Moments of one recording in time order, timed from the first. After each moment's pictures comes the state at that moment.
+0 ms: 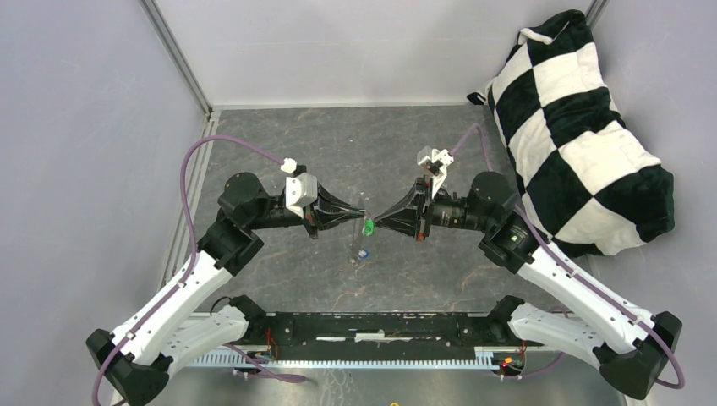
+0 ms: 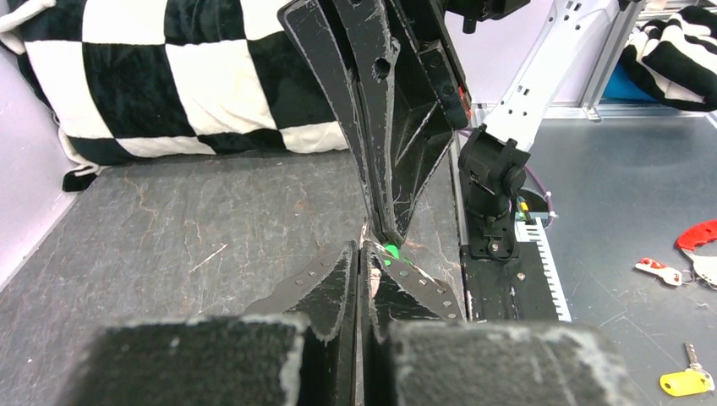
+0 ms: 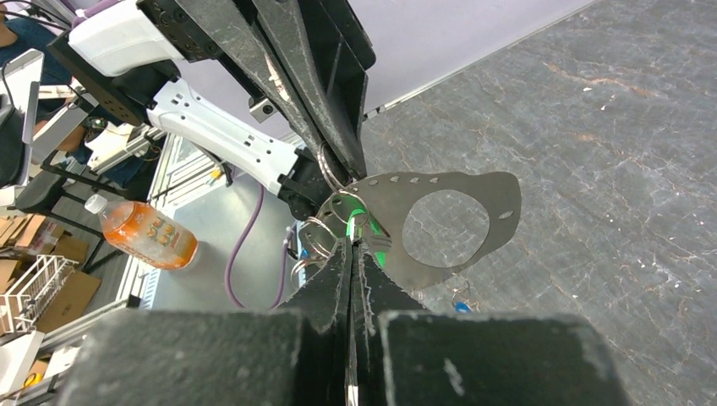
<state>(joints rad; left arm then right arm) -0.64 0.86 0.88 0.06 0.84 0.04 0.75 0.93 0.89 0.04 -0.66 0.43</state>
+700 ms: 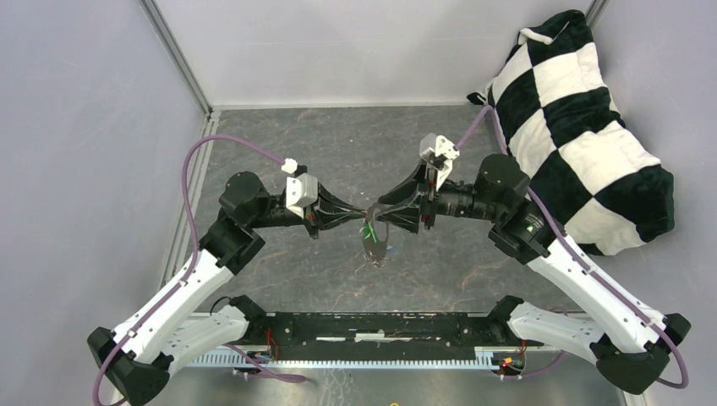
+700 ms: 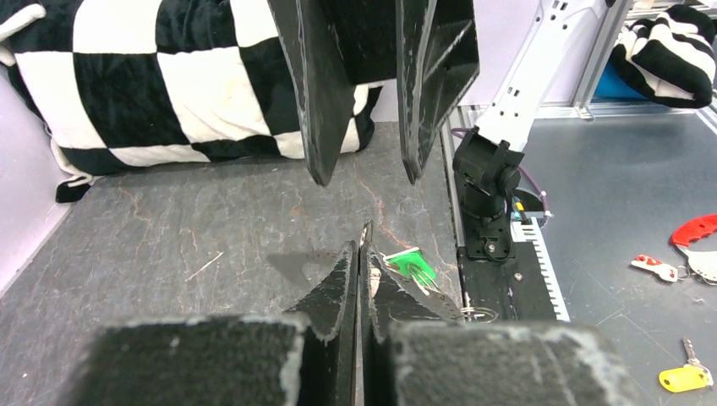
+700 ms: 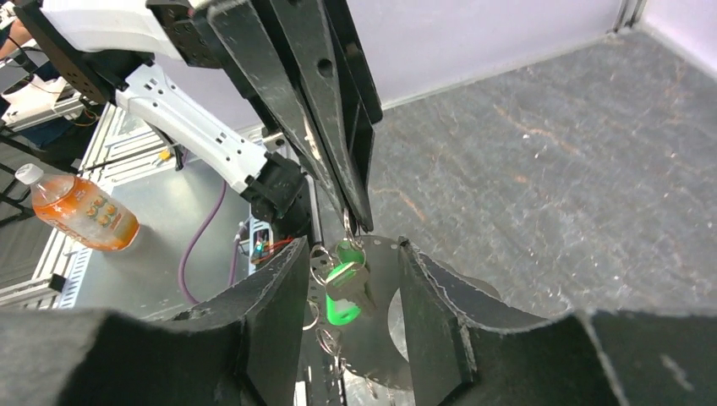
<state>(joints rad) -0.64 0.87 0.88 0.09 0.86 0.04 0.75 0.98 1.11 -0.19 -0.65 0.21</state>
